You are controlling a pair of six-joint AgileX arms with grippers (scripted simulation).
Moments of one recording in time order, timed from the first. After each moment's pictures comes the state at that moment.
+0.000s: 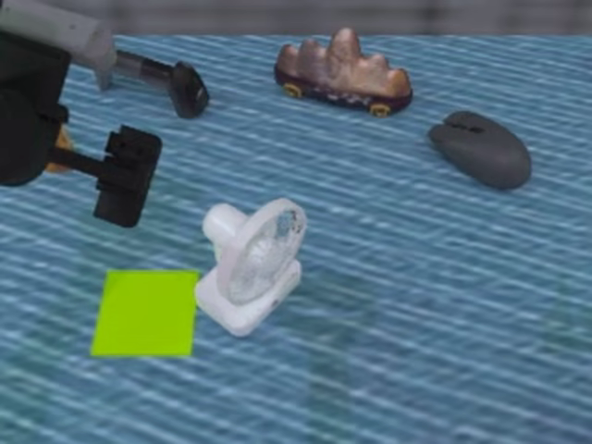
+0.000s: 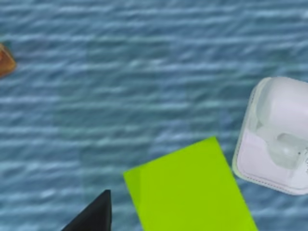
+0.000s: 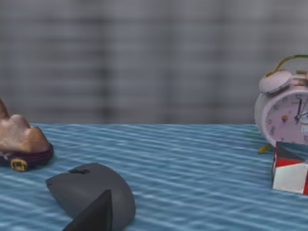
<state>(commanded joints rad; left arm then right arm) -0.38 1.19 1.16 -0.89 0.00 0.04 0.00 0.00 0.00 0.00 0.00 0.00</state>
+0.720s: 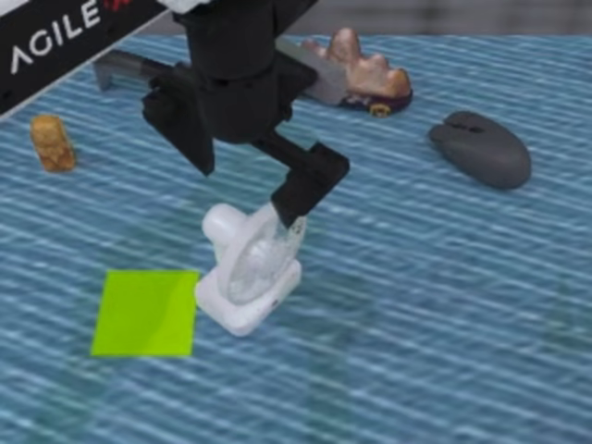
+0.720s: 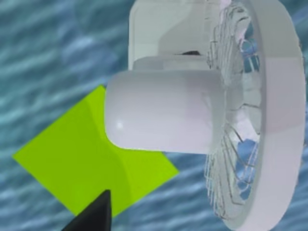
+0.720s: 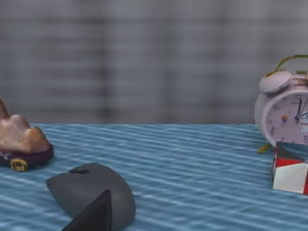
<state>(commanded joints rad) -0.64 2.03 1.97 -1.49 0.00 0.06 0.00 0.00 0.00 0.00 0.00 0.00</state>
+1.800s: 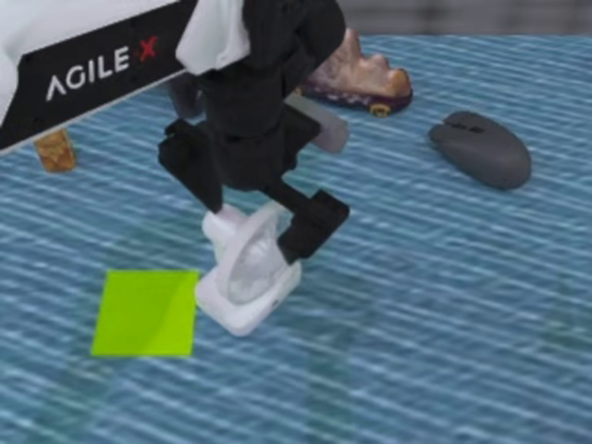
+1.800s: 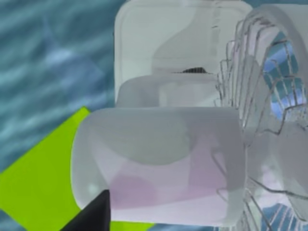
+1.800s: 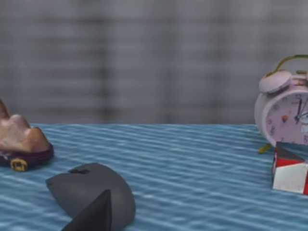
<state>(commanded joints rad) -0.65 2.03 1.76 -1.30 0.00 0.07 0.00 0.00 0.00 0.00 0.00 0.00</state>
